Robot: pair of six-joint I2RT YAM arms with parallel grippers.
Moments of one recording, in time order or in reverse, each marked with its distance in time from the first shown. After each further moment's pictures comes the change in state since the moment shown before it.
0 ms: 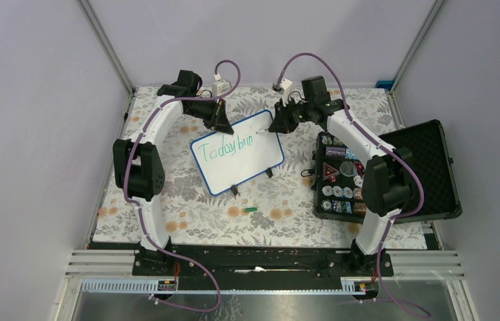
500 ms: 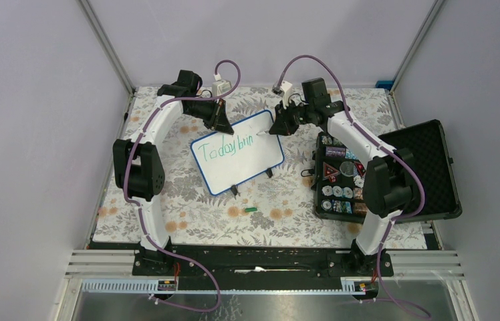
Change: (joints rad) left arm 0.000 0.000 0.000 -0.001 0.001 0.000; right arm -0.001 -0.016 -0.031 0.000 -0.013 -0.026
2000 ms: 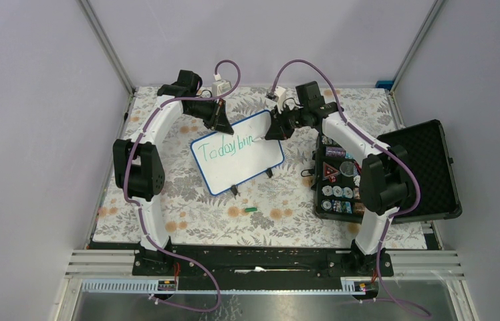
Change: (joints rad) left arm 0.000 0.000 0.000 0.001 -0.001 0.000; right arm 0.027 0.039 0.008 -0.020 -0.032 -0.027
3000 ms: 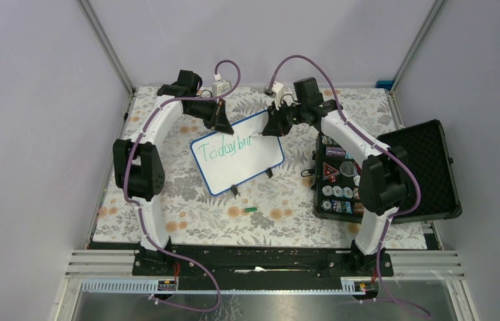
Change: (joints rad) left arm 0.000 0.000 0.000 -0.002 0.003 0.000; right arm 0.019 0.000 0.043 0.006 0.013 0.004
